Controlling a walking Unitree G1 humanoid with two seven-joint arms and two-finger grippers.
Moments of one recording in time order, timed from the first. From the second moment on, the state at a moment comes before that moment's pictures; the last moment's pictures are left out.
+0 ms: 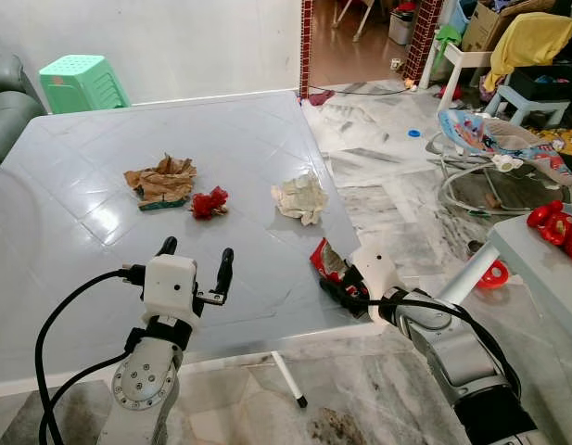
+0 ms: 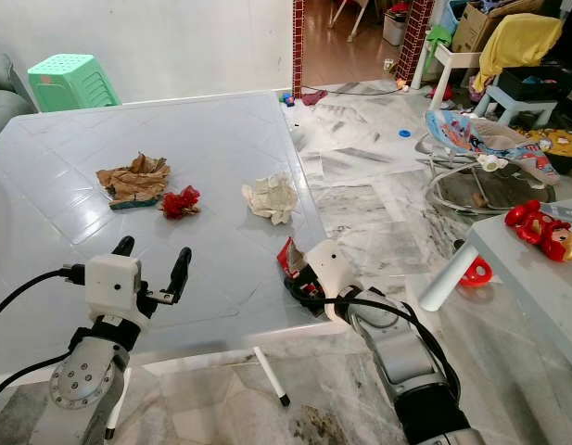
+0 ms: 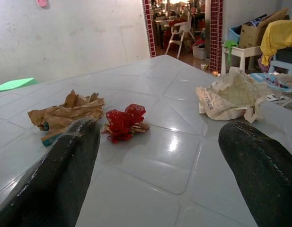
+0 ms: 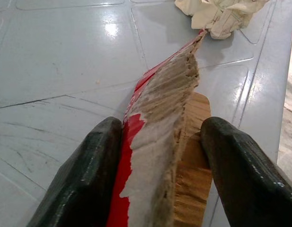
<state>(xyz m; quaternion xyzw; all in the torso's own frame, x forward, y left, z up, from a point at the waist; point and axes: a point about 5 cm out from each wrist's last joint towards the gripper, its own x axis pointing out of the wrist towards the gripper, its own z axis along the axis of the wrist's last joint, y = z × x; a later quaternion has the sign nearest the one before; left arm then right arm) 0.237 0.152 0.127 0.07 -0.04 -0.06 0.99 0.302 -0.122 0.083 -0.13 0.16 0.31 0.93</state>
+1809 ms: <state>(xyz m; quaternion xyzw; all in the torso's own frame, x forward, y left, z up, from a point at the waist) 0.252 0.154 0.139 0.08 -0.06 -0.02 0.99 0.333 -0.097 0.200 -0.09 -0.15 0.24 0.95</state>
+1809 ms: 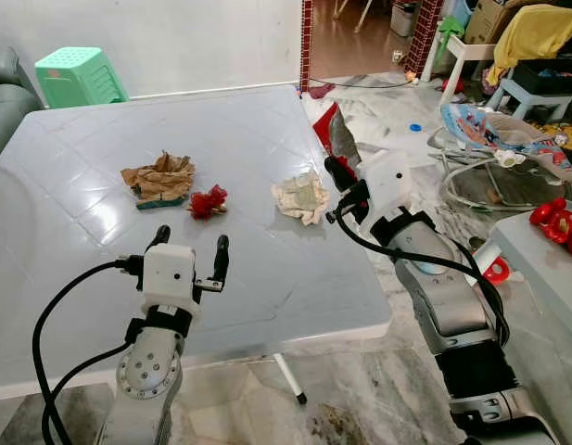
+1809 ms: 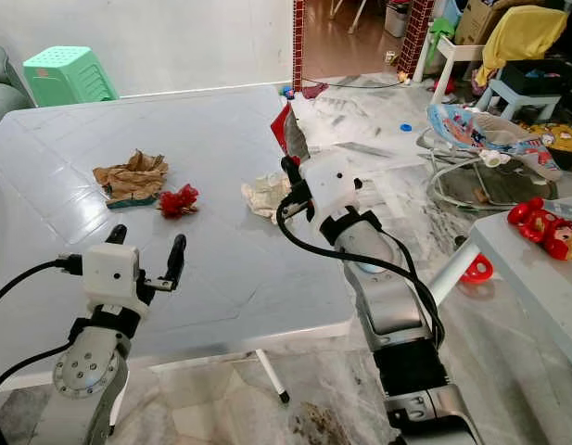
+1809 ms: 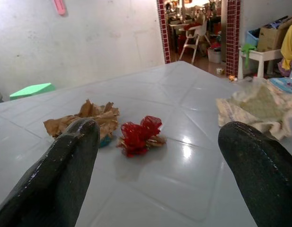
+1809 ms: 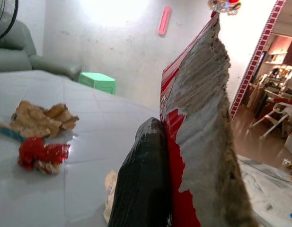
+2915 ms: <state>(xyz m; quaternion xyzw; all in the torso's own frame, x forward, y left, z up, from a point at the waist) 0.351 0.175 0.128 0.08 -0.05 0.06 0.99 0.264 -0.070 0.182 -0.04 -0.10 0.31 0.94</state>
